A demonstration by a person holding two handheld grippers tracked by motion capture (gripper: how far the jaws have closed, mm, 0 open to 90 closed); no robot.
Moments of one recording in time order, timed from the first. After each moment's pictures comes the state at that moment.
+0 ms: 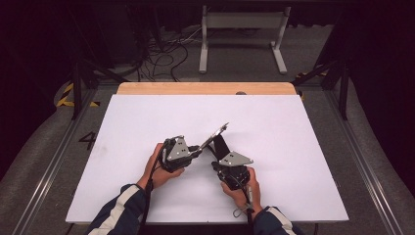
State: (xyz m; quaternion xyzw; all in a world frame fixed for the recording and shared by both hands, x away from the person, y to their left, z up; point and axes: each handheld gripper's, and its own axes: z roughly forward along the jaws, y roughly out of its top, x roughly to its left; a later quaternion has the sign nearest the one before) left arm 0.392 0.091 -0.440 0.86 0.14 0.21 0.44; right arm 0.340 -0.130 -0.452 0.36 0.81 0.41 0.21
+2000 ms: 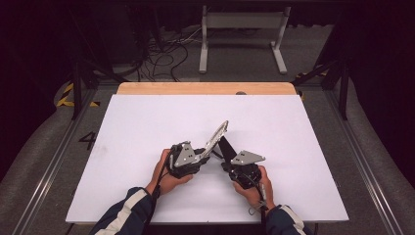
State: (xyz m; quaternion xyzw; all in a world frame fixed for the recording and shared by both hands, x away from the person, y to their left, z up) left arm 0.380 0.070 -0.450 0.85 0.15 0.21 0.46; right arm 0.344 -0.164 -0.452 0.35 0.83 0.40 0.19
